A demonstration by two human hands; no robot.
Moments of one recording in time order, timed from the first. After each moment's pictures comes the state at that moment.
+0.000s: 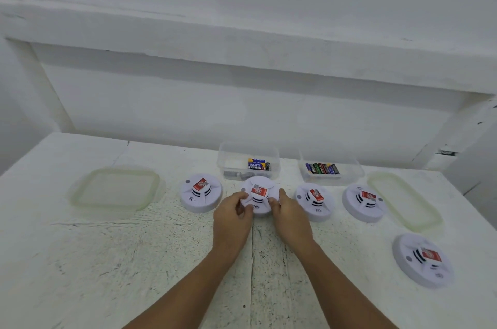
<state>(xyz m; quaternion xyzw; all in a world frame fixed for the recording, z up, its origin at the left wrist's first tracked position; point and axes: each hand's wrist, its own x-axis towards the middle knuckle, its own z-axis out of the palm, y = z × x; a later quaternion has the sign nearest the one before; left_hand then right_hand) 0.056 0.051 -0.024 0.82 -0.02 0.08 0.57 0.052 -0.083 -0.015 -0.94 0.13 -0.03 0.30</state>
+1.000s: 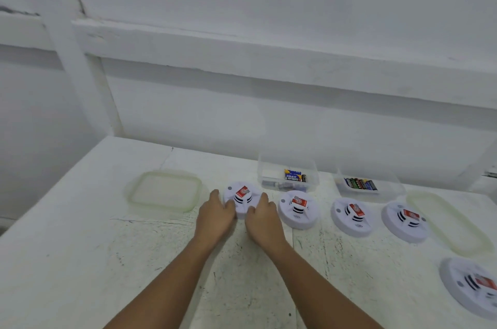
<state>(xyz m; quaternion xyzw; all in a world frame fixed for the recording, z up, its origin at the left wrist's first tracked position) 0.085 0.168 0.003 0.89 0.09 -0.04 0.44 0.067 0.057 0.011 -0.92 0.12 0.03 0.38</state>
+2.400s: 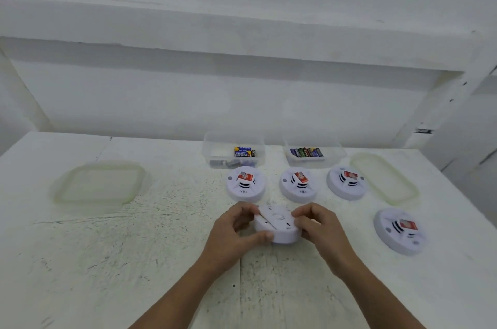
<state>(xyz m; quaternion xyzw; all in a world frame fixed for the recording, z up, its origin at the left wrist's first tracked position) 0.001 0.064 -0.011 0.73 -0.14 -0.13 0.65 -0.050 -0.129 0.022 -0.78 0.20 -0.03 0.60</state>
